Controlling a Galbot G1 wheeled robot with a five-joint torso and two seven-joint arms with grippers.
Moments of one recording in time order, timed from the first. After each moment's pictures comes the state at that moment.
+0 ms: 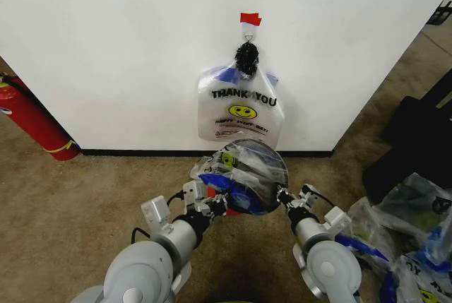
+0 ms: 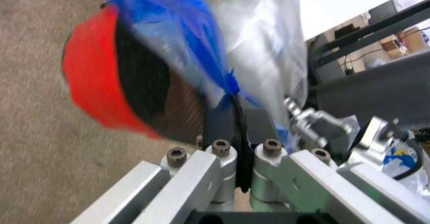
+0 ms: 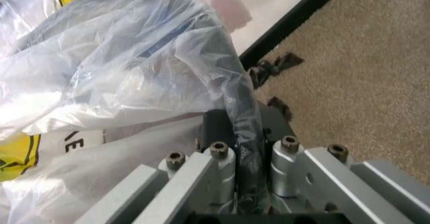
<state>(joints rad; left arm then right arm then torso) 1.16 -0.88 0.05 -2.46 -1.41 0.22 -0.80 -1.42 1.45 0.40 2.16 0.99 -0.34 0.45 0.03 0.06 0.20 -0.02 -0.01</state>
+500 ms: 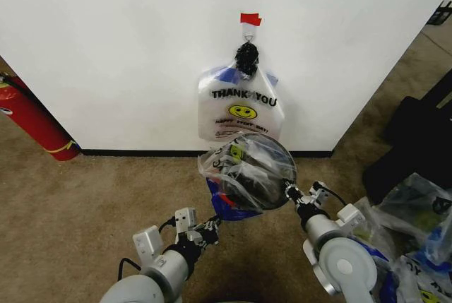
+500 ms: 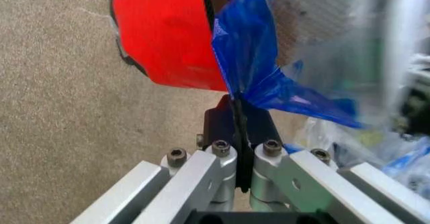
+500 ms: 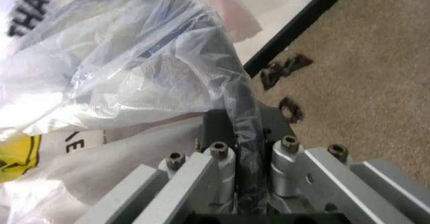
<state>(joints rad) 1.32 -0.90 0.06 -2.43 -1.24 0.25 -0.77 -1.45 1.41 0.44 2.24 1.11 -0.36 0.48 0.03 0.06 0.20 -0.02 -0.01</state>
